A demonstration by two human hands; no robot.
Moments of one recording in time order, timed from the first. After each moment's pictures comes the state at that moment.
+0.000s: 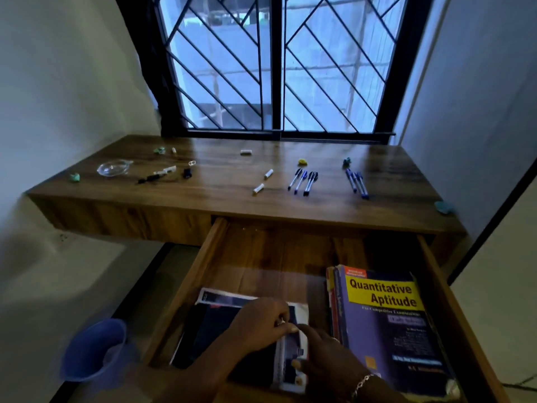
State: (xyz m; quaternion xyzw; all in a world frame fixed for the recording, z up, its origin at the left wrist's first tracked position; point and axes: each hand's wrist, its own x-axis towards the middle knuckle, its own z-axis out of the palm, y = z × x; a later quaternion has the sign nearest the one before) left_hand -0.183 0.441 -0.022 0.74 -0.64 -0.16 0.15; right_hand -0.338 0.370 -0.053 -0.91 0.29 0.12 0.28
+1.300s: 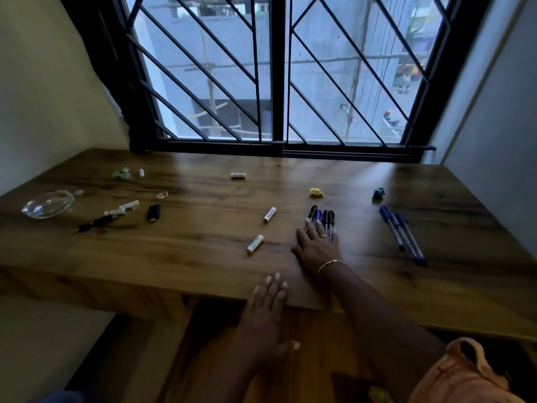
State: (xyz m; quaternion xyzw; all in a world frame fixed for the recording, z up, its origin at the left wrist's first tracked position) left_hand -0.013 0.227 -0.085 0.79 -0.61 -0.07 0.04; right_hand -0.063 0.027 -0.049 -0.92 0.39 0.00 0.06
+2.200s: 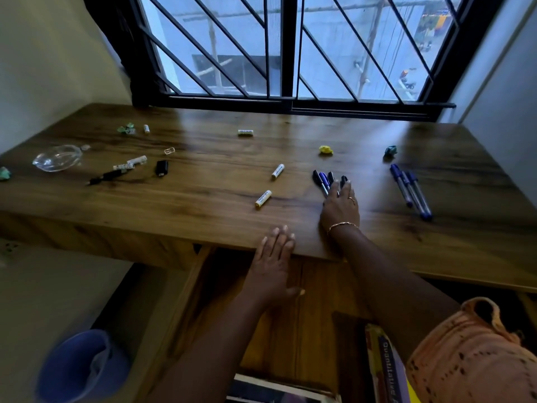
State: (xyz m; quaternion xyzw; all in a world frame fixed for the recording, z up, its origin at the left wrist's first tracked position) left_hand -0.023 0.231 -0.071 0.79 -0.61 -0.04 0.07; right_hand -0.079 0.034 -0.060 -0.84 0.51 -0.12 0.11
